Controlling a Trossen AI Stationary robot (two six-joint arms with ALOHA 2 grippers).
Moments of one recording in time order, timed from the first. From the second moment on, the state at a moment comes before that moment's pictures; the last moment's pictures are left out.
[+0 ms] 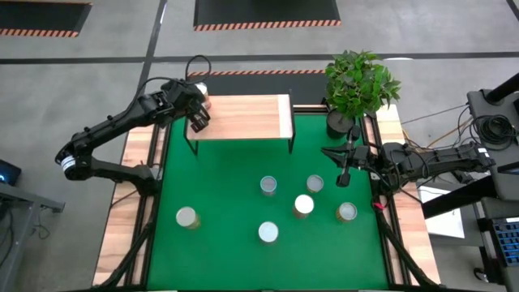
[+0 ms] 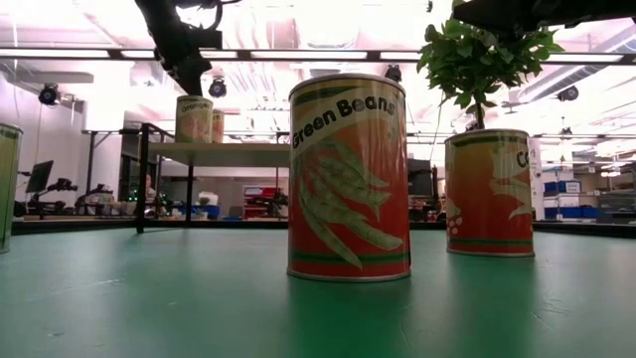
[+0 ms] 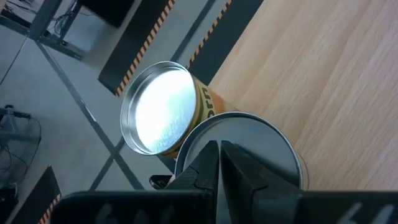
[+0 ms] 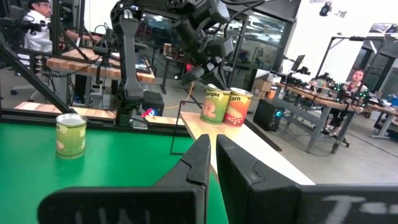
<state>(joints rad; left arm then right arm) 0.60 1.19 1.21 -0.87 -0.49 0.24 0.09 0.61 0.44 0.24 0.33 -0.25</state>
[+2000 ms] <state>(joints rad) -0.61 1.45 1.21 -1.39 -0.02 -1.77 0.09 0.61 0.45 0.39 0.17 -0.41</state>
